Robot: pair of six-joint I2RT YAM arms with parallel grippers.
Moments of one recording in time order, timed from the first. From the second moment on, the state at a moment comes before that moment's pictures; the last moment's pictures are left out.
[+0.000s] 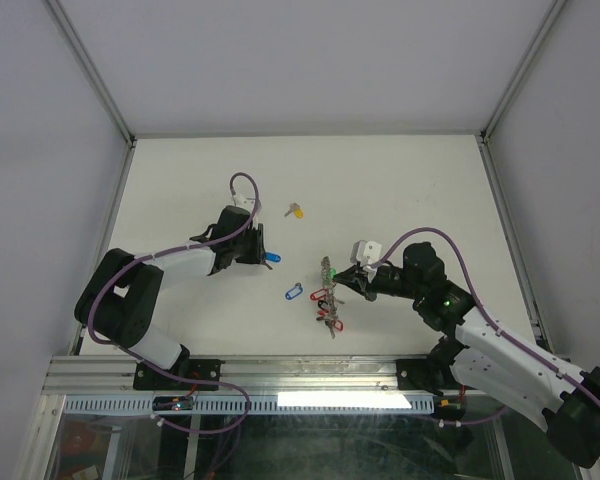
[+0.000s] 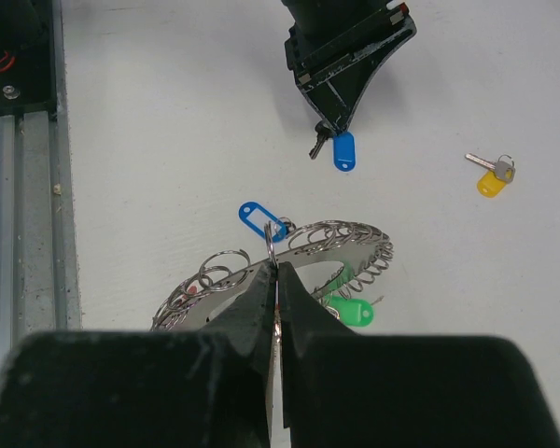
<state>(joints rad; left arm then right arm) -0.48 1.55 0.71 0.02 0.04 -0.34 0.70 0.77 0.43 0.04 -0.56 -0.29</state>
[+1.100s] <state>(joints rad) -0.56 1.41 0.68 0.09 0.08 -0.28 0.70 0.76 0.43 0.03 -0.57 -0.31</state>
